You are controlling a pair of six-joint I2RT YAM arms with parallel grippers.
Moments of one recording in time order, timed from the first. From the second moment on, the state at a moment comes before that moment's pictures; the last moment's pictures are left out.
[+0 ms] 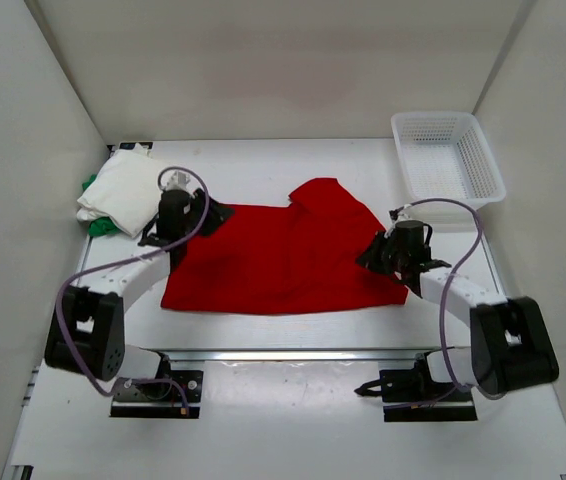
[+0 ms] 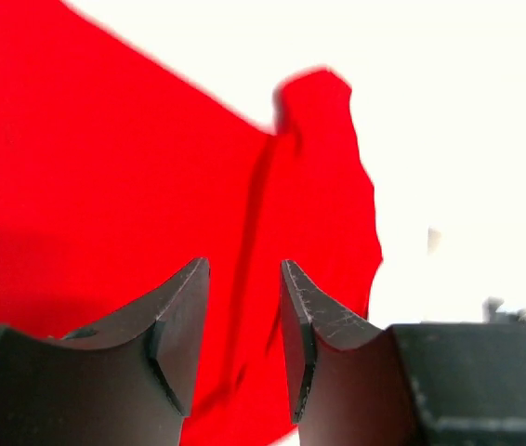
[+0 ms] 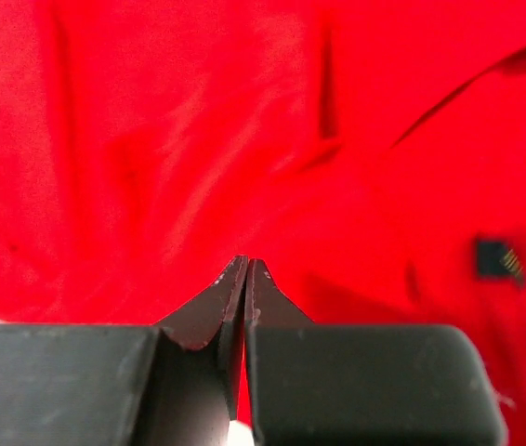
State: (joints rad) left arm -0.26 1.36 0.70 0.19 0.17 -0.91; right arm 0.21 1.24 0.52 0.04 -0.28 0.52
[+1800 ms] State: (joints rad) left arm -0.03 2.00 1.34 -0.18 -0.06 -0.61; right arm 0.12 2.72 2.53 -0.56 -0.37 0.33
